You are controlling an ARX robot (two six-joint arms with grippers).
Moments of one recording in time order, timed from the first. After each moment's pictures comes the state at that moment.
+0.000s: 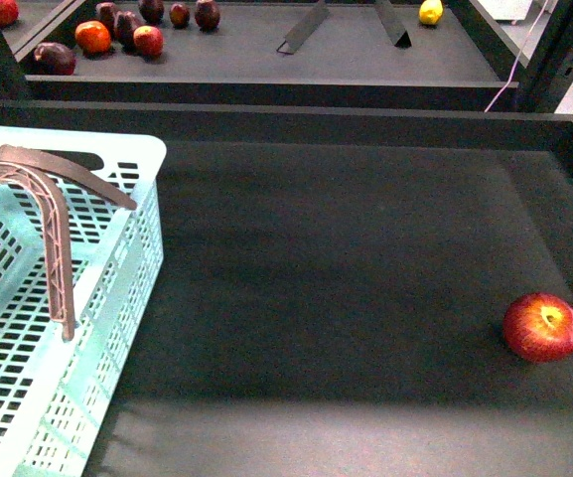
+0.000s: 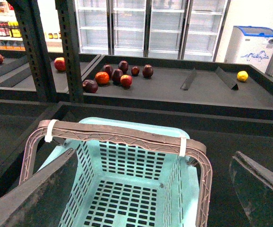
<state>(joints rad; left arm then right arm) 0.00 0.01 0.01 0.00 0.00 -0.01 0.00 0.00 0.02 0.00 0.00 -0.01</state>
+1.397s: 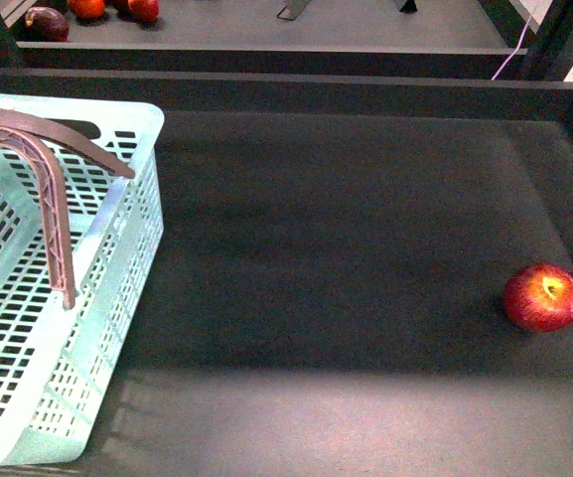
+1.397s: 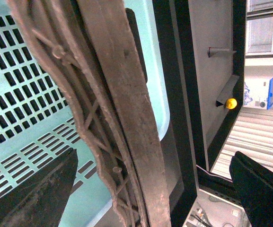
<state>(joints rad) 0.14 1.60 0.68 0.33 0.23 -1.17 0.00 0.00 0.02 0.00 0.00 -0.01</state>
